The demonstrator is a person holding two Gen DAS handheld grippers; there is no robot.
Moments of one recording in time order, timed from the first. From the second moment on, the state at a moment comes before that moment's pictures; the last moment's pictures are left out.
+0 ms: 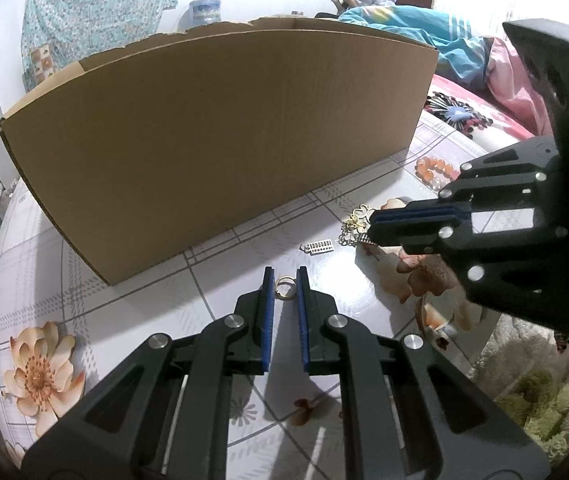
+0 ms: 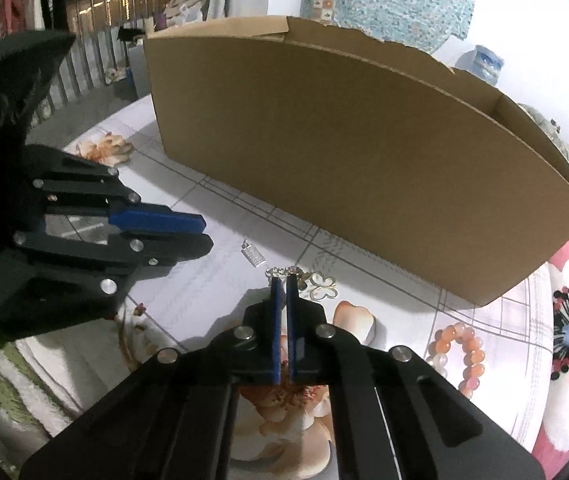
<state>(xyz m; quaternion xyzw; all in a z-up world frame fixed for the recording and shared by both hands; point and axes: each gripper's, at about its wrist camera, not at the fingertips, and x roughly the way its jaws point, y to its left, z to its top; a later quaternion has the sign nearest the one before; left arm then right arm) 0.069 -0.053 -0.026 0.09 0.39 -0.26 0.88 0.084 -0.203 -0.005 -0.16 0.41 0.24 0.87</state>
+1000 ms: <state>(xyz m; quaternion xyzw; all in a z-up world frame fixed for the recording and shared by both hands) 0.068 -0.059 -0.027 0.08 0.38 -0.26 0.88 0.103 -0.197 -0.012 -0.16 0.44 0.27 0.84</state>
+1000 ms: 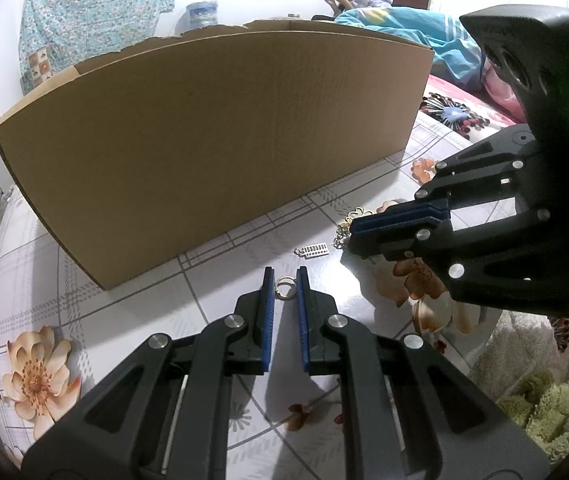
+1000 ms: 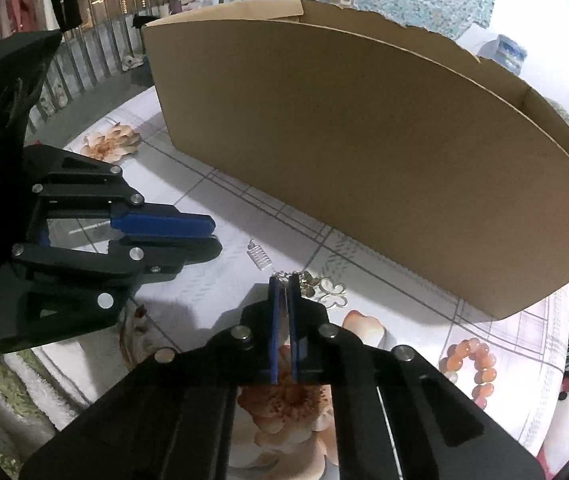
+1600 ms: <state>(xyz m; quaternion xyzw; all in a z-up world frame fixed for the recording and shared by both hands) 0.063 -0.056 -0.014 0.06 0.36 -0.27 0.89 0.105 -0.250 0.030 0.03 0.42 0.29 0.86</state>
